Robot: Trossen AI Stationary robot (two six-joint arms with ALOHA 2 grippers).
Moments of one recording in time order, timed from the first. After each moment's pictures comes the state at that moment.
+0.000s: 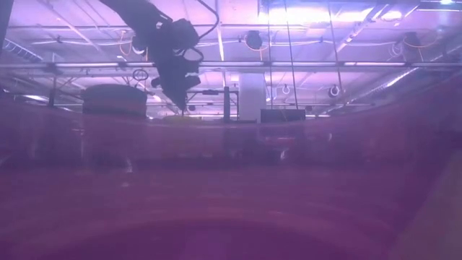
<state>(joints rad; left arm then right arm) 0.63 1.65 1.32 -0.60 -0.27 0.05 -0.12 1.35 1.27 0.00 0.44 -0.41</state>
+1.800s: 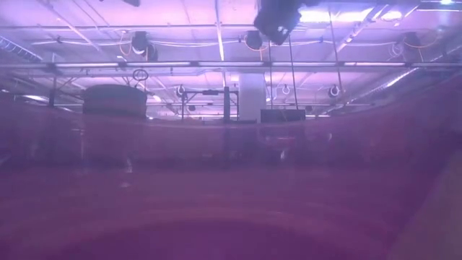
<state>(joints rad) 0.26 1.03 1.48 -1.12 -0.20 -0.08 0.15 1.58 1.27 -0.50 -0.36 0.10</state>
